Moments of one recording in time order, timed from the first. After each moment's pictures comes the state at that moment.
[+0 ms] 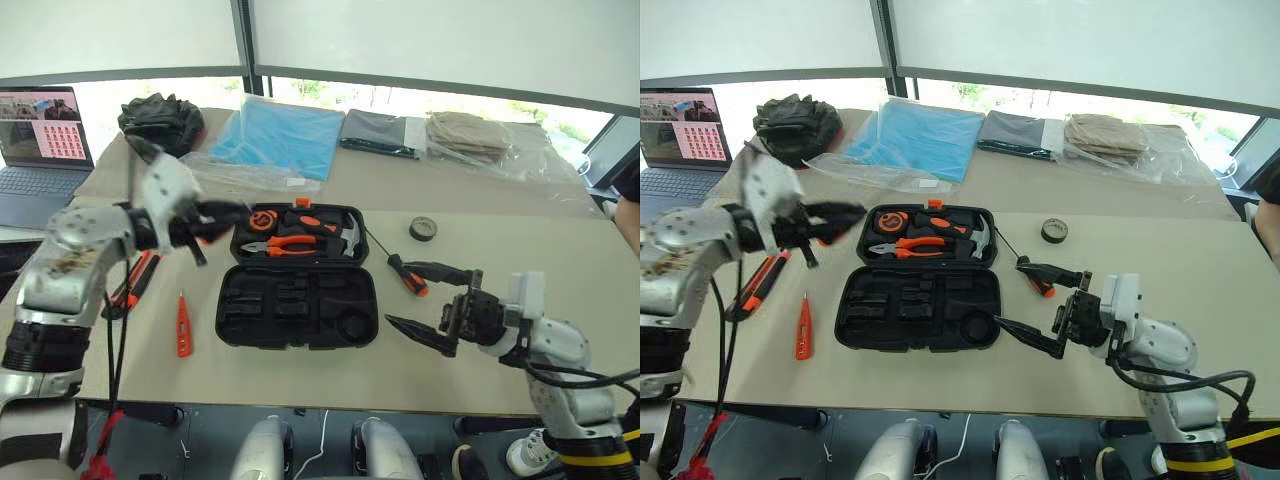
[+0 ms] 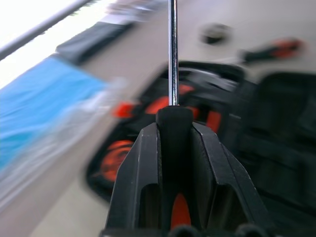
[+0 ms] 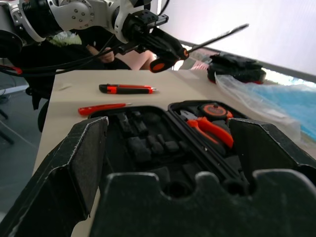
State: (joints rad) left arm -0.60 0.86 -0.13 0.02 -0.30 0.25 -1.13; right arm -0.03 -0.63 -0.07 -0.32 0.65 0.07 1.05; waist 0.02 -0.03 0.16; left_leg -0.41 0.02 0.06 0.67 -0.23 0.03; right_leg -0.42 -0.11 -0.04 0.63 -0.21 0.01
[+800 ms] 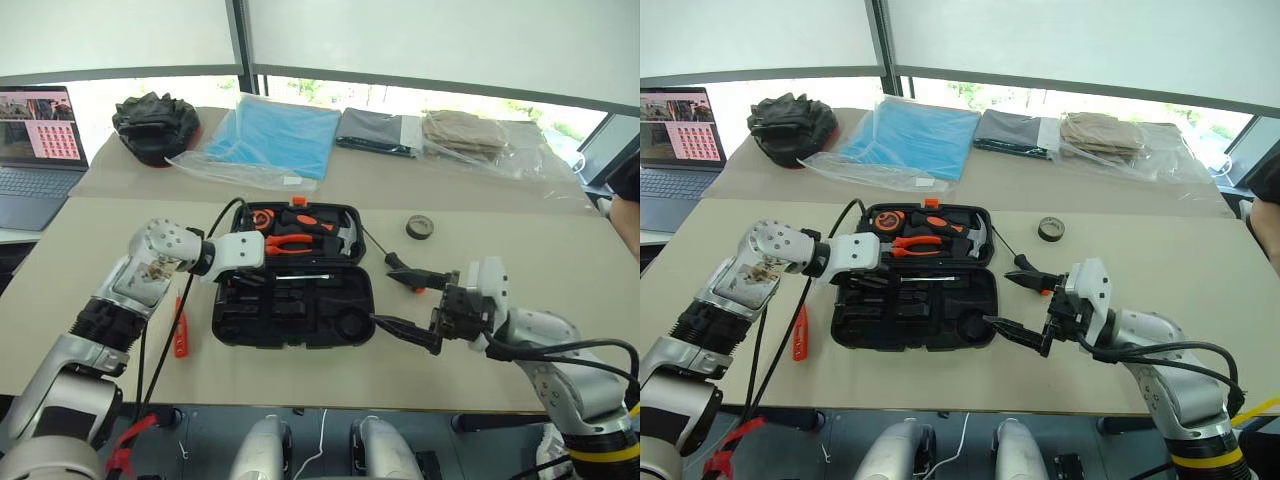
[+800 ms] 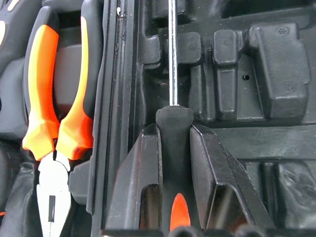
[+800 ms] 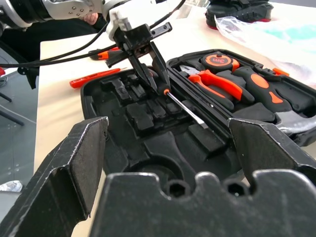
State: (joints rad) left arm -0.71 0.76 -0.35 0.25 0.05 0.09 -1.25; right arm -0.09 -0.65 -0.02 -0.41 0.61 0.33 0.90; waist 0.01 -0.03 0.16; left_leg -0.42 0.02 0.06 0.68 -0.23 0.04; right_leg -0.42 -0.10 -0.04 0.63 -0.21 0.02
